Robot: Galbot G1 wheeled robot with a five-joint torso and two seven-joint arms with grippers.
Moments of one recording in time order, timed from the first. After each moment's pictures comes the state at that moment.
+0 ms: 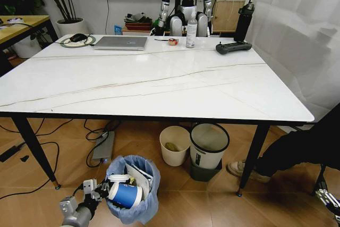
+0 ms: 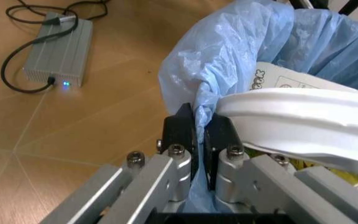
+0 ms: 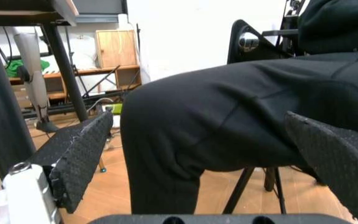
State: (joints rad) left arm 1.70 -1.11 -0.57 -1.84 -0.76 0.14 0.02; right arm -1.70 1.50 1.22 1.70 0.52 0.39 -0.33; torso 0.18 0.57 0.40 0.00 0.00
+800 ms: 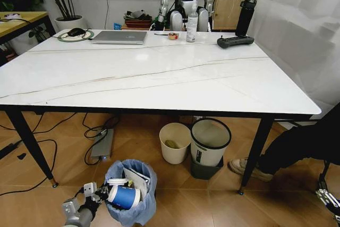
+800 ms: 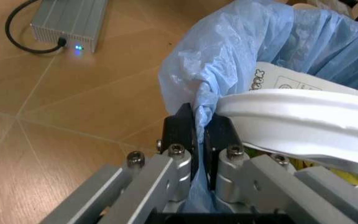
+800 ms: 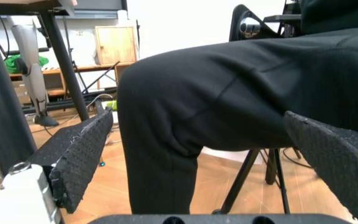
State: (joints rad) left arm 1.62 -1.13 -0.54 -1.70 -0.77 0.15 0.01; right arm -1.70 1.50 1.22 1.70 0.52 0.39 -0.33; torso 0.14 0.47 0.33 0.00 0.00
